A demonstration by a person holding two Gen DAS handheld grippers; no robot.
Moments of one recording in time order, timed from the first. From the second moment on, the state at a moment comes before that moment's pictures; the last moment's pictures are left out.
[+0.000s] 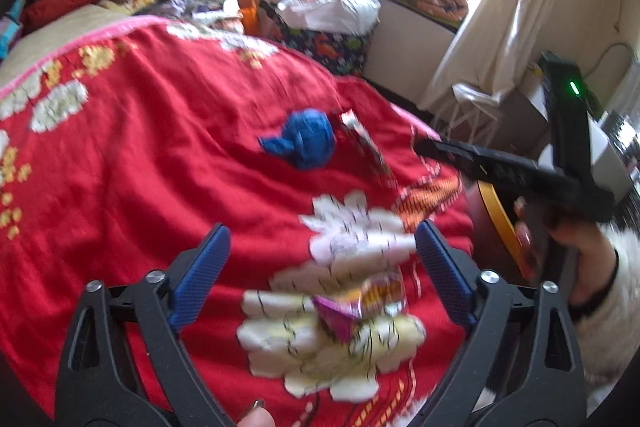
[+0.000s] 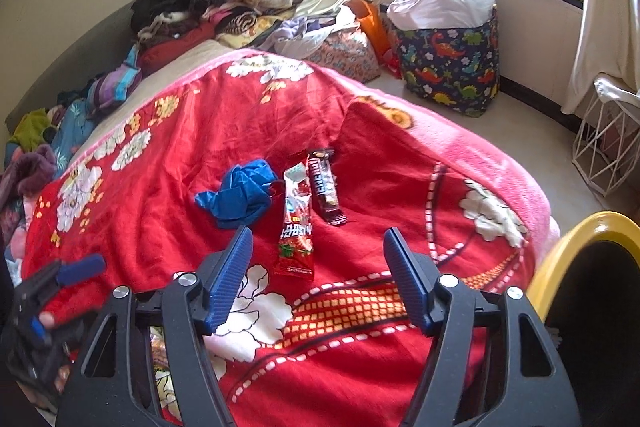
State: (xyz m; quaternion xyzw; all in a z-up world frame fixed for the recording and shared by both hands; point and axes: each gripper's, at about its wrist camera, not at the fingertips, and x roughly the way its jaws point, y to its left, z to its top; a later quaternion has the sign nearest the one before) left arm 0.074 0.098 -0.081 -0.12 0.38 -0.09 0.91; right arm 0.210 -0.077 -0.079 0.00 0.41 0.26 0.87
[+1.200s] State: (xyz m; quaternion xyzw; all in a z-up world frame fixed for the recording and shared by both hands) left arm 0.073 0.062 -0.097 -0.12 0.41 -0.14 0.89; right arm 0.200 -0.089 -0.094 0.04 0.44 0.27 0.85
